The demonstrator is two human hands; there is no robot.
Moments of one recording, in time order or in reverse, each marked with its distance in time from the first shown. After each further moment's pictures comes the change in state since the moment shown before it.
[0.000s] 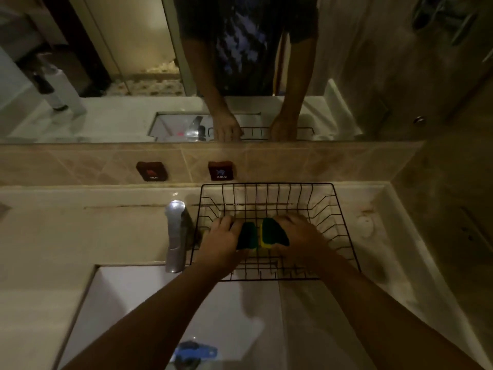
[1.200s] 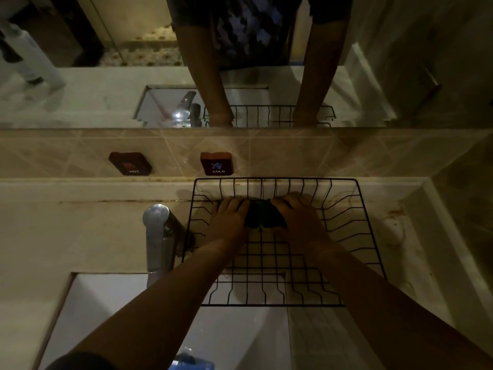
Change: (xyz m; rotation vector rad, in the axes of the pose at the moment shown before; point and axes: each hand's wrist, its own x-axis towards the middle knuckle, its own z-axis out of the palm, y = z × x) left_hand 0.095 -0.021 0.044 0.032 -0.015 -0.027; right_hand 0.080 0.028 0.035 -0.101 0.074 -0.069
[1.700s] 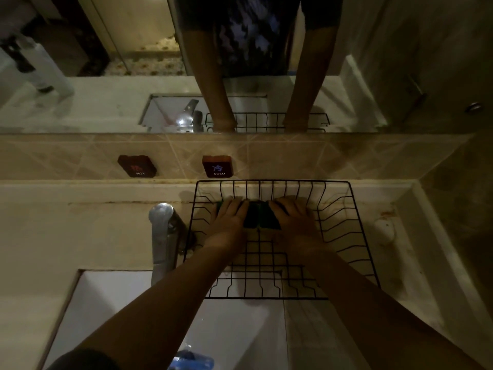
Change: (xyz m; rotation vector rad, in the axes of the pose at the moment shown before) left_hand -0.015 0.003 -0.007 -0.020 -0.039 -0.007; right_hand -0.018 -0.014 -0.002 -0.058 -0.012 0.071
